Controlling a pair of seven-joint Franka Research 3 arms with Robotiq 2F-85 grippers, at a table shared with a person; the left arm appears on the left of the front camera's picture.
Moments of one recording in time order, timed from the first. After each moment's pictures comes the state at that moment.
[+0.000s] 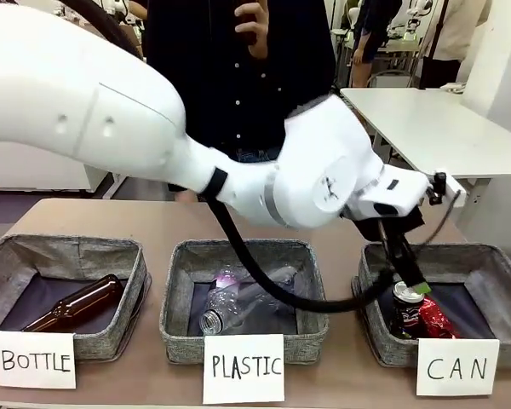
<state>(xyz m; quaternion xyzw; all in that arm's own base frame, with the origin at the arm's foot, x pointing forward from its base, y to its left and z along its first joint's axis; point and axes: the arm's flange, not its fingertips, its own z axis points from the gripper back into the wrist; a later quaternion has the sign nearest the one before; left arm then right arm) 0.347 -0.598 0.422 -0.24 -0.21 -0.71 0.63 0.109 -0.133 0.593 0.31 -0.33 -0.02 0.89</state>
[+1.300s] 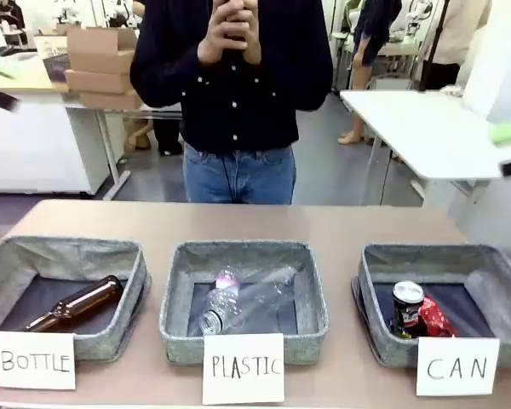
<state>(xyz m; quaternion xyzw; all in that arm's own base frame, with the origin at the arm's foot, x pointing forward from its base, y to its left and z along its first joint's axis) 0.361 0.083 0.647 -0.48 -0.27 -0.18 0.81 0.256 0.012 0.602 0.47 -0.23 0.09 0.85</state>
